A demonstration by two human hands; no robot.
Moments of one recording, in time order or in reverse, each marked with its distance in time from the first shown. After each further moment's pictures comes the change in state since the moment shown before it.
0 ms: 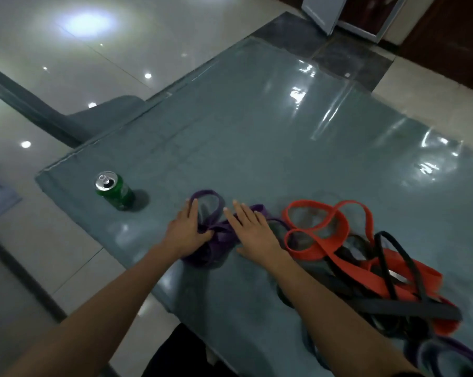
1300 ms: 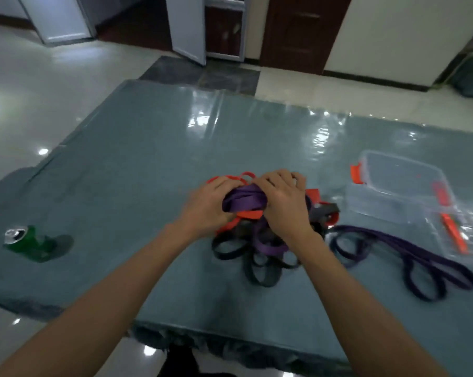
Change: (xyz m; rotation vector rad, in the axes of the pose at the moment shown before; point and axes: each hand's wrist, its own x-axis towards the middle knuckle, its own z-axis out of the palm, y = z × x) left_hand -0.138 0.242 -0.030 -0.098 0.198 1.076; right_hand -0.262 0.047 -0.090 -0.125 0.879 0.551
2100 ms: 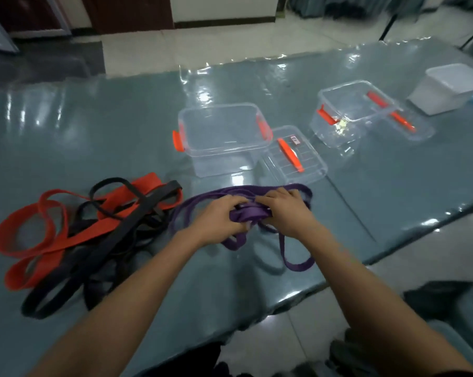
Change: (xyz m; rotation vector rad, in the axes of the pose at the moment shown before) left_hand 0.105 0.266 0.333 -0.313 -0.648 0.114; right_hand -0.272 0.338 -0.102 -0.068 -0.709 0.540
